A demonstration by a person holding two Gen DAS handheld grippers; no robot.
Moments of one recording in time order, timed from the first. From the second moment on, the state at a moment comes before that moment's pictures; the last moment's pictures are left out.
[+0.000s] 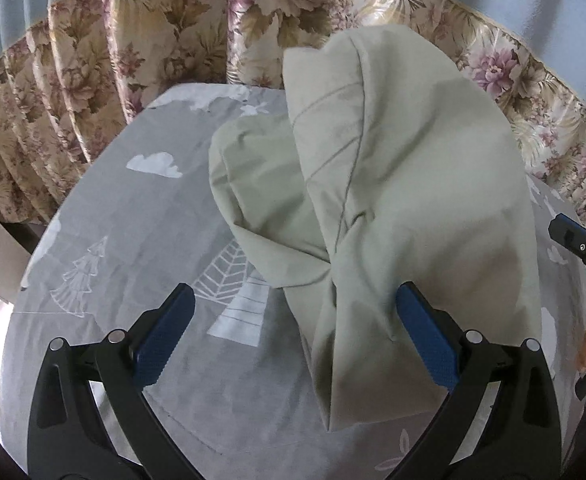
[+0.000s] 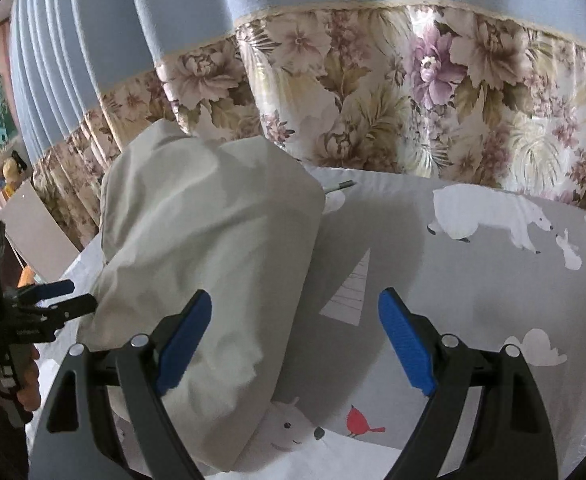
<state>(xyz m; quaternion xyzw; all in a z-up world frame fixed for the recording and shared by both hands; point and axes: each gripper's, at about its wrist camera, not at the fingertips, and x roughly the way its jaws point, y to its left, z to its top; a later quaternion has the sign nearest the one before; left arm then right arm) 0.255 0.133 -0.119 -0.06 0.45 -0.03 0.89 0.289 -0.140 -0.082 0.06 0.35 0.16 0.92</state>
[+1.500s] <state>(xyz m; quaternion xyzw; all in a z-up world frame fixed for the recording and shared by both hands) 0.261 0.093 -0.149 -0.05 0.43 -0.17 0.88 0.320 -0.091 -0.133 0.15 0.40 0.24 0.87</state>
